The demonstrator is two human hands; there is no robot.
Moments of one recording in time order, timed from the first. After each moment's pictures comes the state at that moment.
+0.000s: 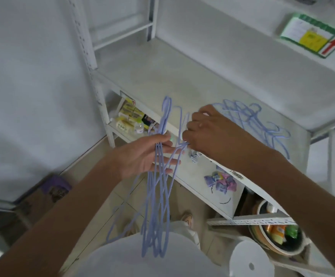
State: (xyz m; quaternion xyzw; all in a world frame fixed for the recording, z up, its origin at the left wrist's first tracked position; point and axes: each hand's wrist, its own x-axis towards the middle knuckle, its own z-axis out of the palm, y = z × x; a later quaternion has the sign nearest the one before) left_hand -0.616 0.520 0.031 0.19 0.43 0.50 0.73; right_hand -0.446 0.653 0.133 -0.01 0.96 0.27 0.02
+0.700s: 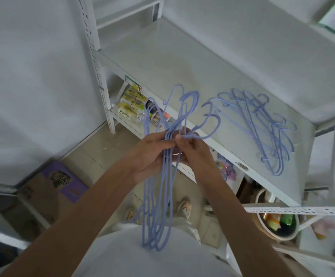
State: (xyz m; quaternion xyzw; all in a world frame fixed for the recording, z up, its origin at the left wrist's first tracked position) left_hand -0.598 0.500 0.023 0.19 0.38 0.61 0.66; right_hand -0.463 0.582 0.028 0.41 0.62 -0.64 -0.18
